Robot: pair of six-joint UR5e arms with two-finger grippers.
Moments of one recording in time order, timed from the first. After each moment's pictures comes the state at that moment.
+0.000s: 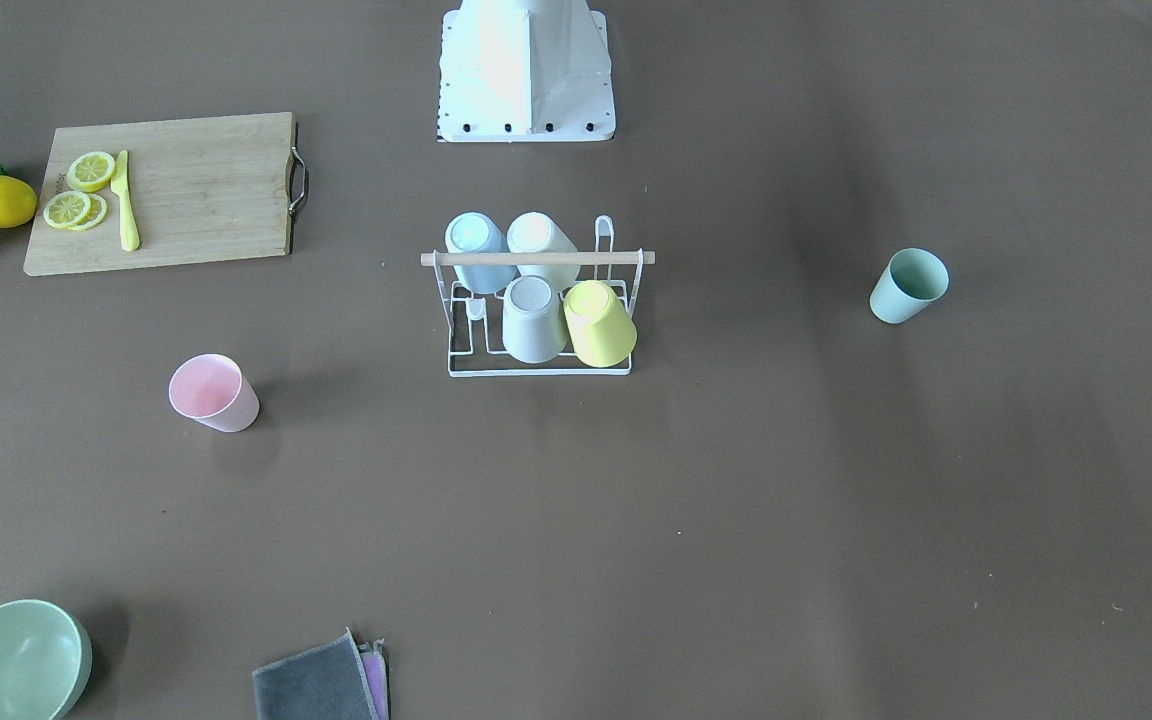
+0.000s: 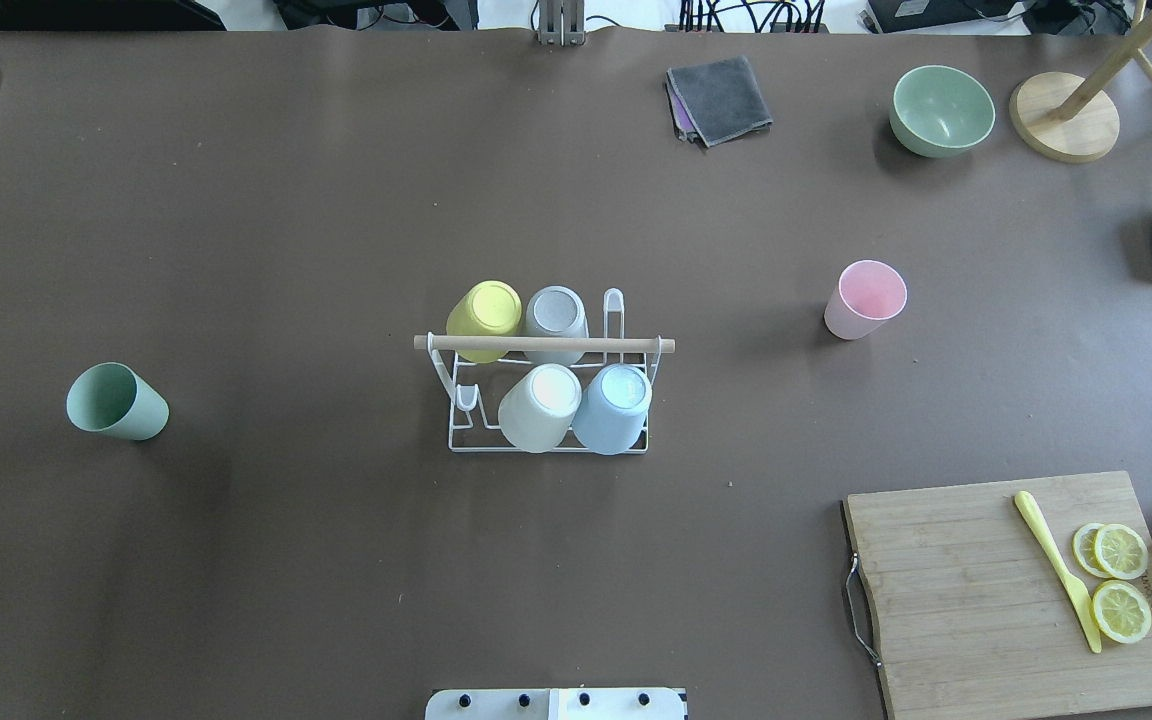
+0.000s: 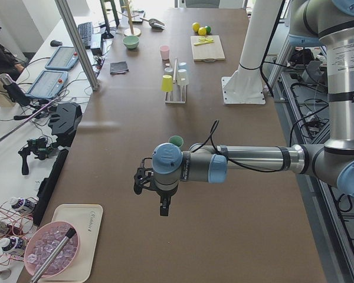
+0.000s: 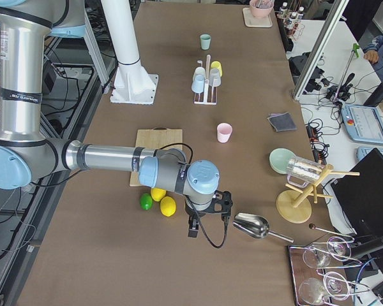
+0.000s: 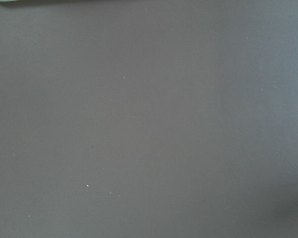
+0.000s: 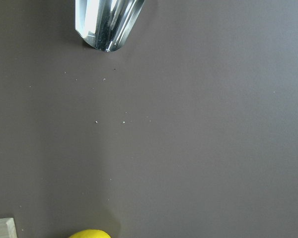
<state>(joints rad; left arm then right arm) -1.61 -1.41 -1.74 -1.63 -2.38 0.02 1.65 -1.70 1.69 -1.71 2.32 -0.10</state>
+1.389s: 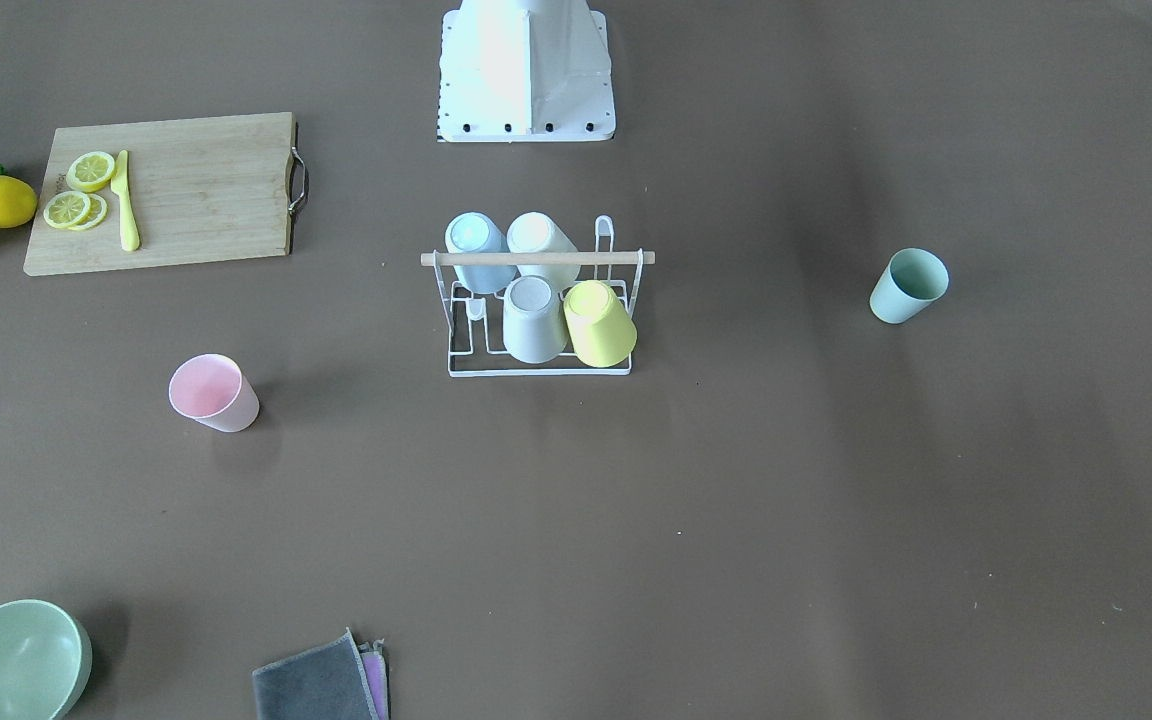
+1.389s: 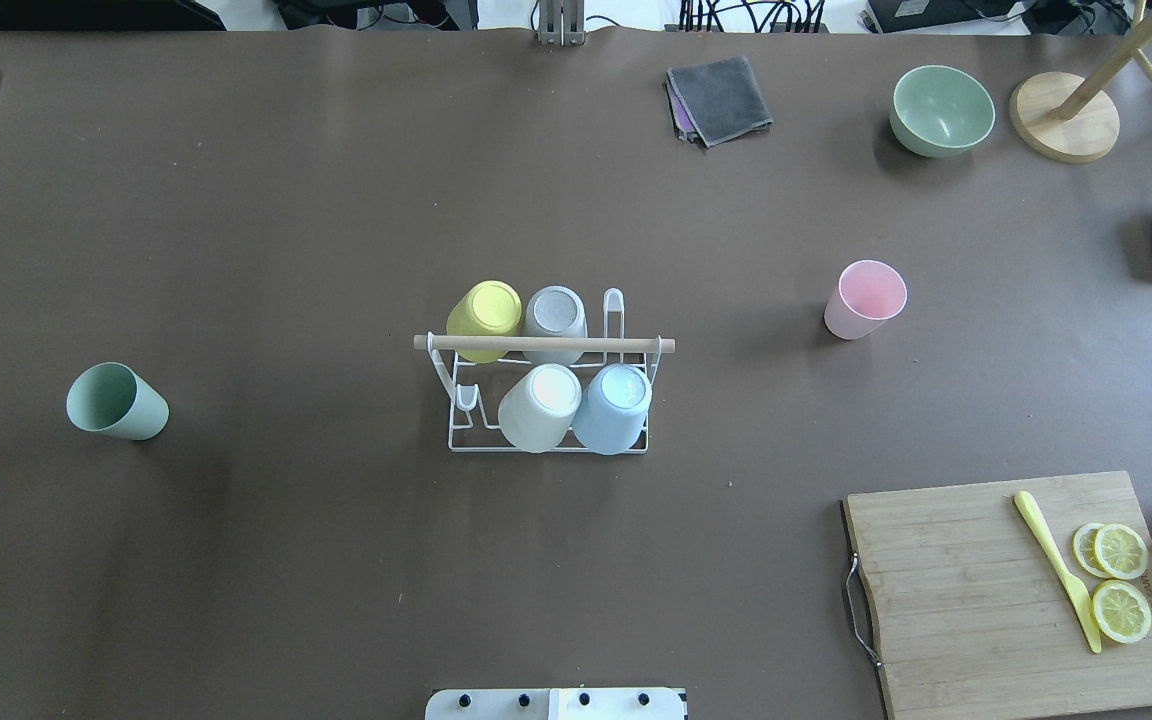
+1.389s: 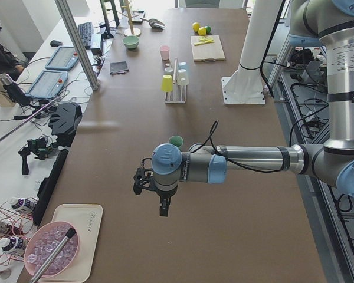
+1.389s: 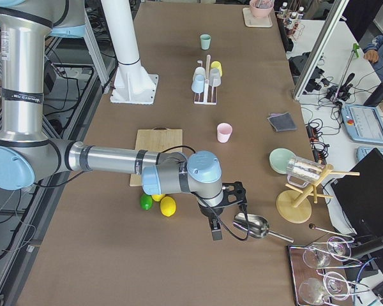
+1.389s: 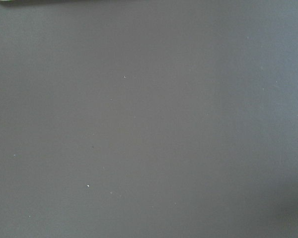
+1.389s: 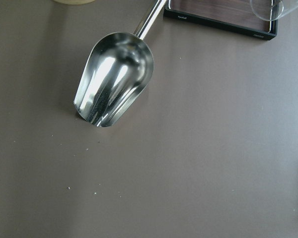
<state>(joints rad) -1.61 -1.41 -1.73 -1.64 -2.37 0.02 1.65 -1.69 1.65 -1.35 2.23 -0.10</state>
